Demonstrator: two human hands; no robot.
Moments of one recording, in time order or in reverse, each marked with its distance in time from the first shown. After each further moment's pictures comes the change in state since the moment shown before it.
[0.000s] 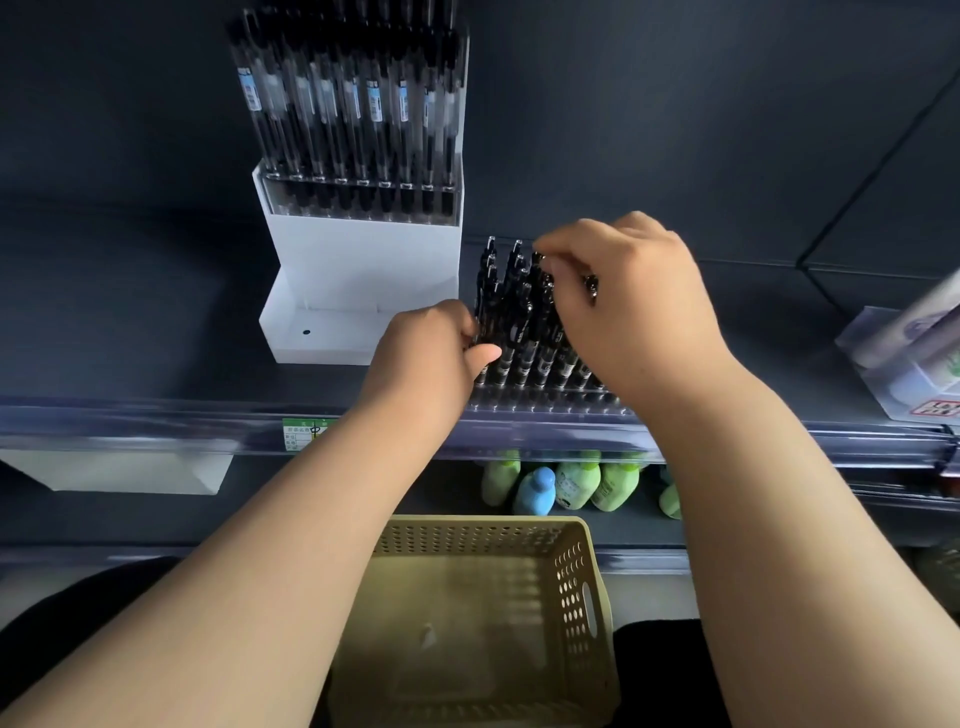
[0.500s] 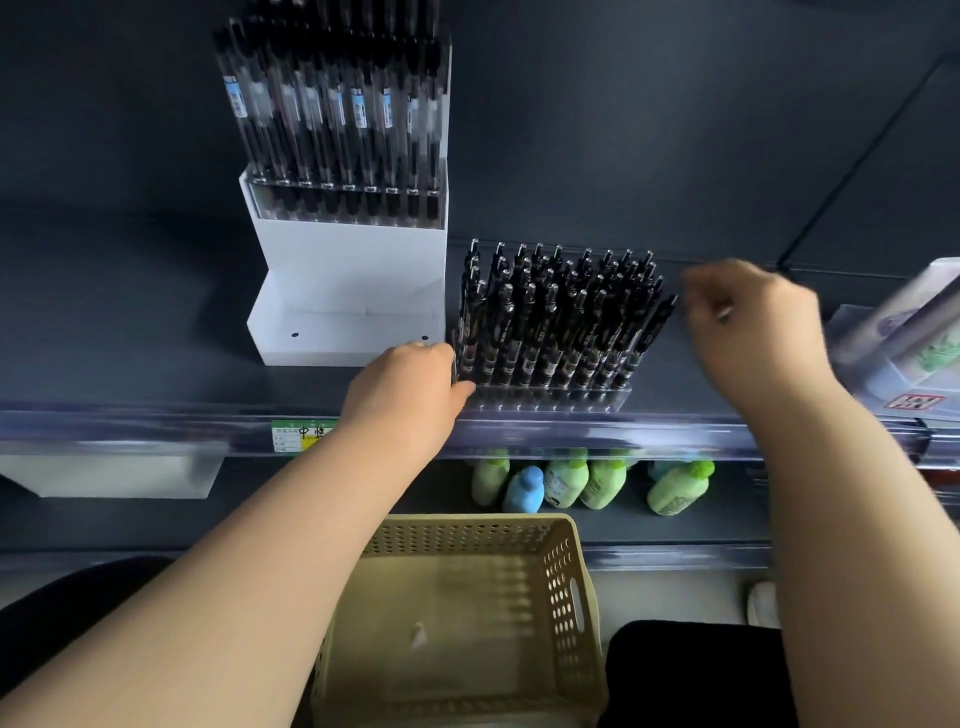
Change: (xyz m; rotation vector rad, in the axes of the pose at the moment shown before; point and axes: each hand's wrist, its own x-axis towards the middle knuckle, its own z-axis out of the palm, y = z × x) left_hand -0.018 -0.008 0.005 0.320 -0.114 0.084; right_hand -0.032 0.089 -0.036 -0.176 -0.152 0.443
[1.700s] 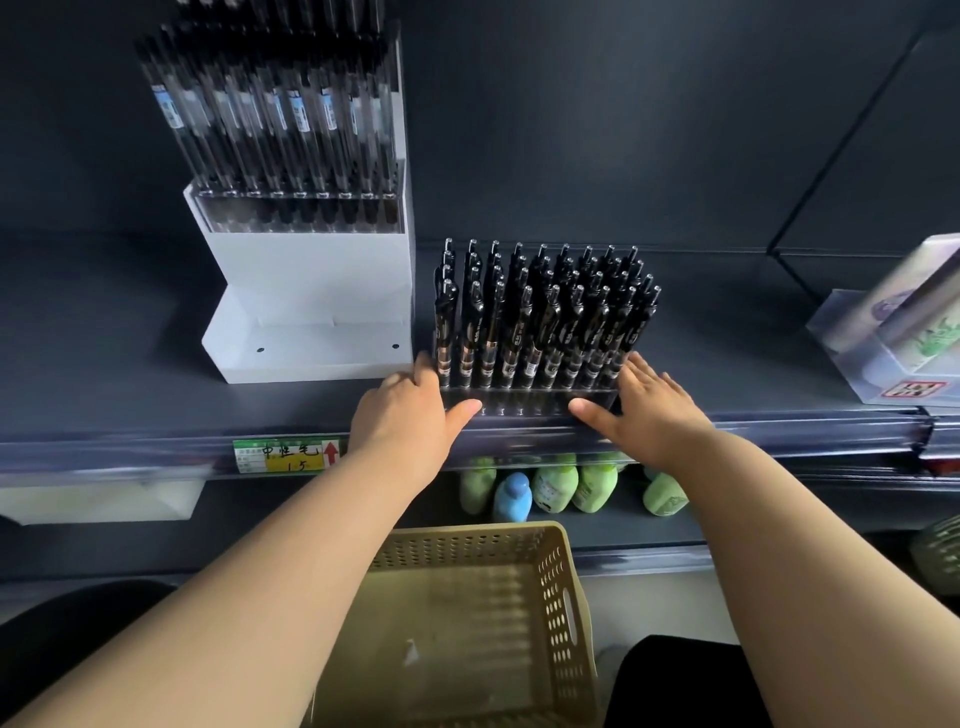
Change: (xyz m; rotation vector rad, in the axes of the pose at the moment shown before) left_hand 0.022 0.015 0.052 0.181 -0.067 -0.070; right_hand -0.028 0.042 0.076 -0.233 -0.752 0.030
